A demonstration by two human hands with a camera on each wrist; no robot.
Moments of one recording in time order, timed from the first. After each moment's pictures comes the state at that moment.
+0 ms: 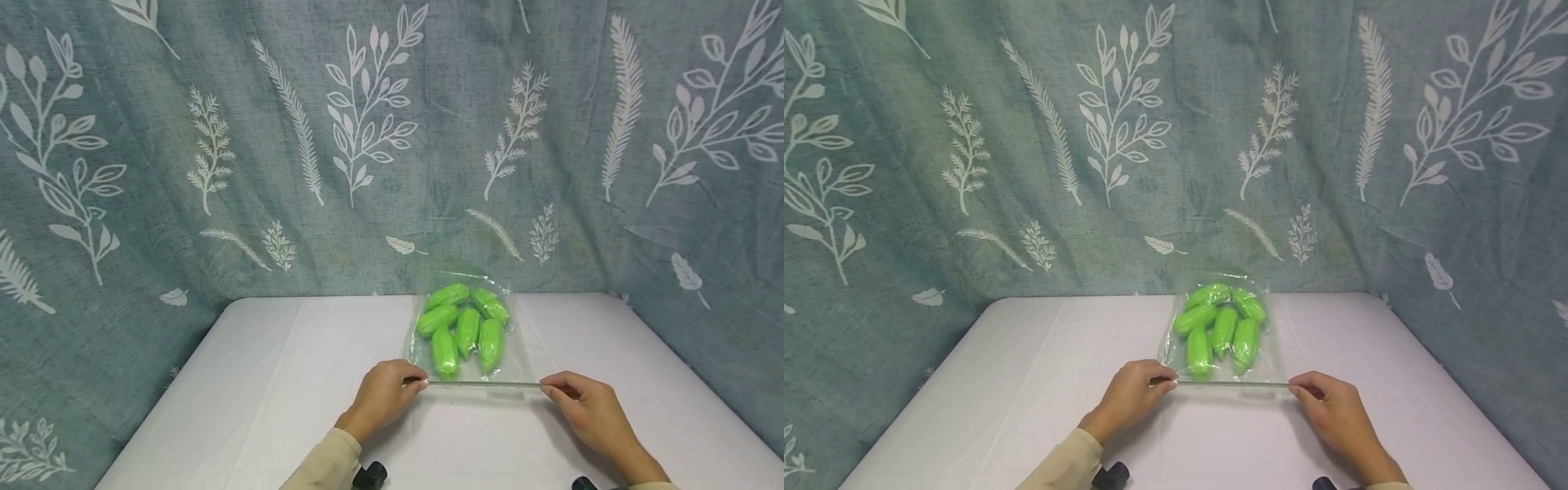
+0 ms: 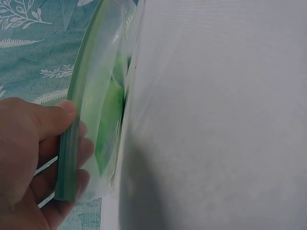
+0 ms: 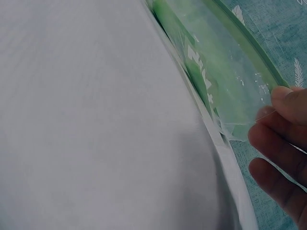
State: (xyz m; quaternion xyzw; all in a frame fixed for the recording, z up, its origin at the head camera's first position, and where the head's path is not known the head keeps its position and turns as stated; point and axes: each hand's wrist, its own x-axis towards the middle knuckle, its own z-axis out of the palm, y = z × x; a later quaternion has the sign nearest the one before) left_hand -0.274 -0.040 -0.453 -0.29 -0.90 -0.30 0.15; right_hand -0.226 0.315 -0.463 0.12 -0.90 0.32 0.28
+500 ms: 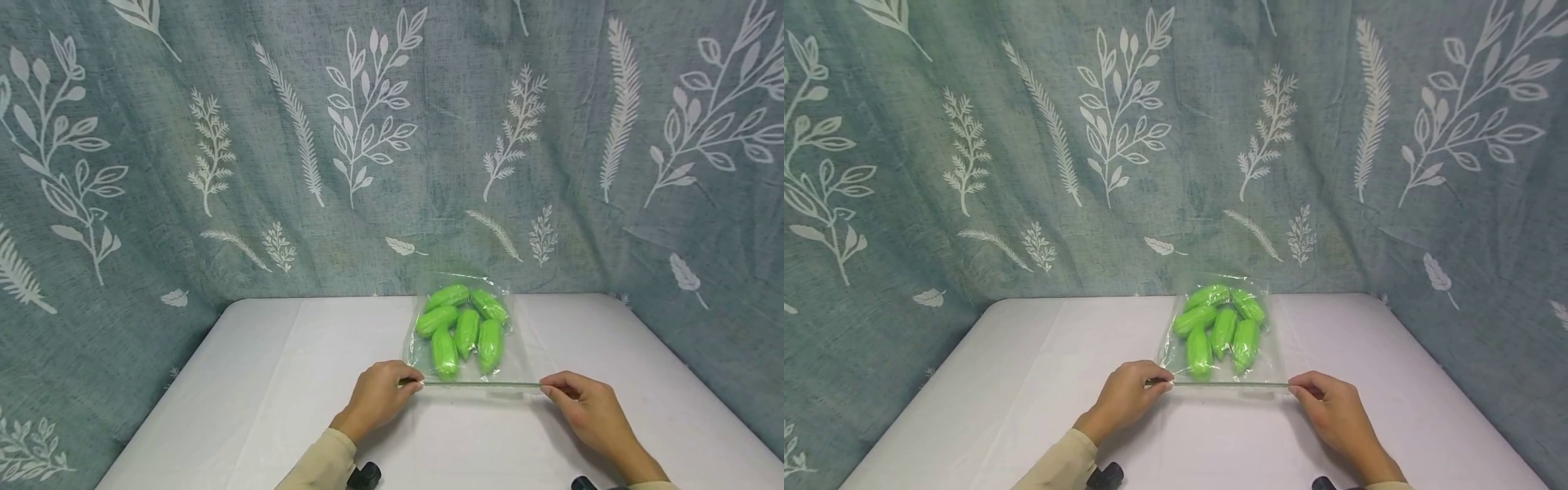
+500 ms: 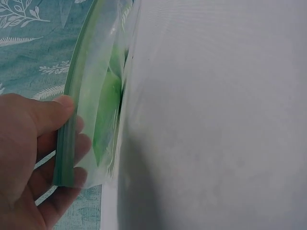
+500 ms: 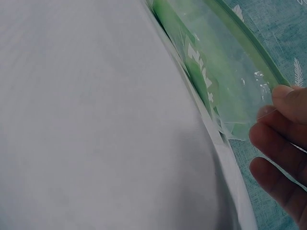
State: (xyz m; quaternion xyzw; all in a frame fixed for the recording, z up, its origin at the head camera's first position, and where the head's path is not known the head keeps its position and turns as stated) left_hand -0.274 -0.046 -0.453 -0.29 -0.90 -0.28 0.16; right_hand -0.227 0.316 -0.462 0.11 -0.90 0.32 0.28
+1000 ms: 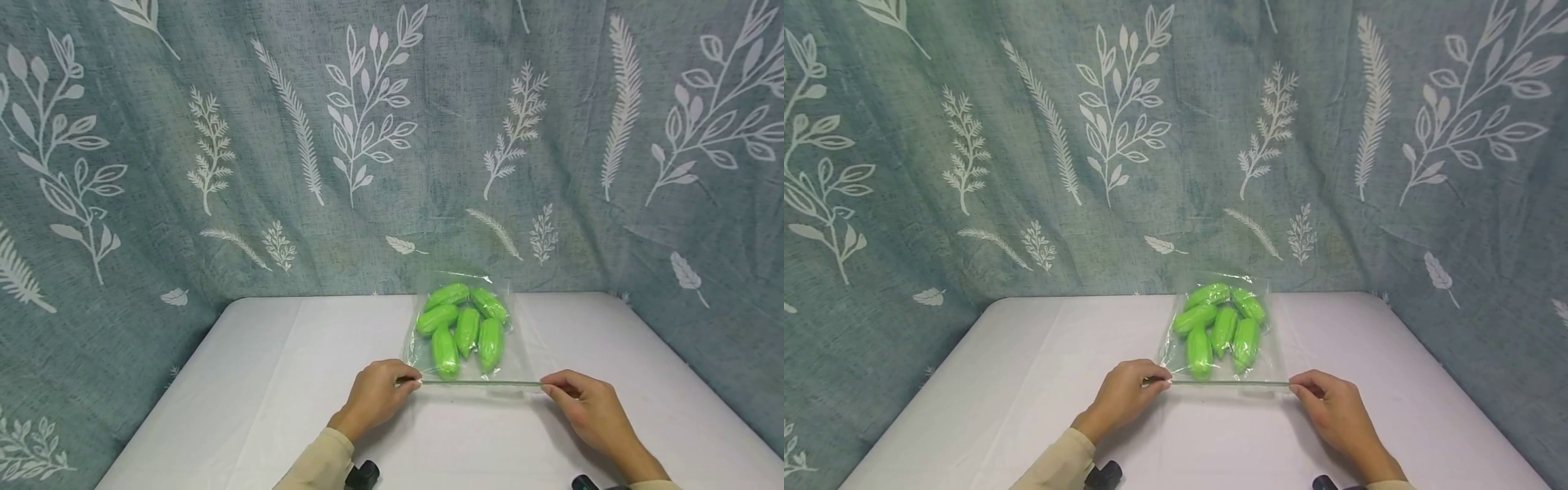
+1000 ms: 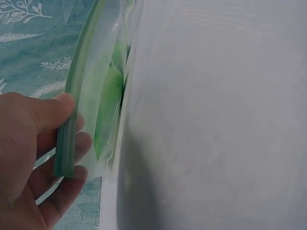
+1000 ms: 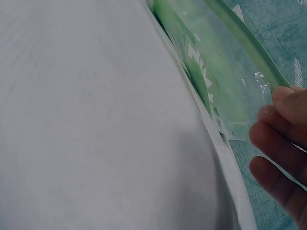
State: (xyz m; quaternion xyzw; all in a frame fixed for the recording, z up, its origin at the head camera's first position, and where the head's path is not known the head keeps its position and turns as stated) left_hand -0.275 -0.052 -0.456 -0.29 -0.89 -0.29 0.17; right_hand -0.226 0.314 -0.461 0.12 -0.89 0.33 0.29
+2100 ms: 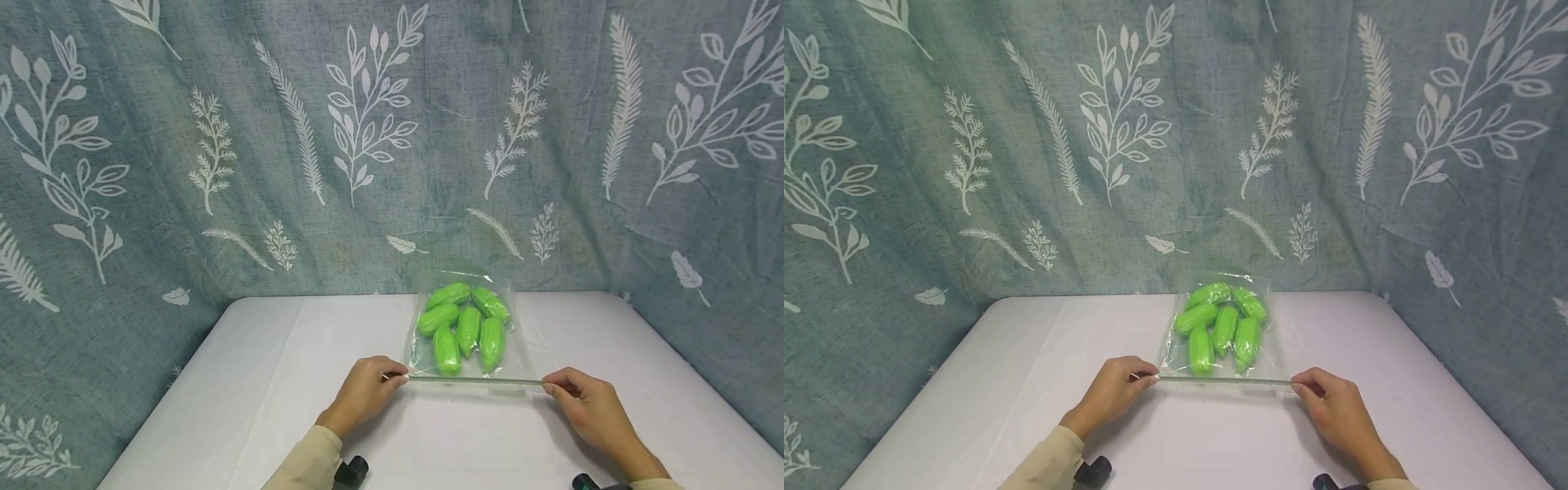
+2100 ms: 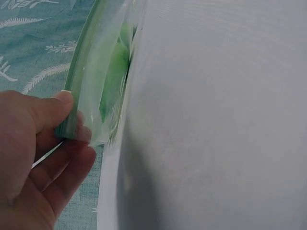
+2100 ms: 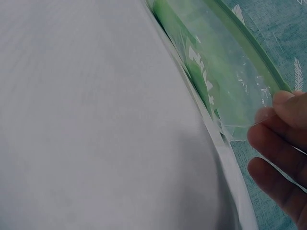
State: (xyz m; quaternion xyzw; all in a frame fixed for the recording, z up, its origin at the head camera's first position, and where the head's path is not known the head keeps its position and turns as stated) left_hand -0.280 -0.073 -0.457 -0.30 -0.87 -0.37 0.14; right_hand -0.227 0.315 -0.462 0.11 -0.90 0.31 0.28
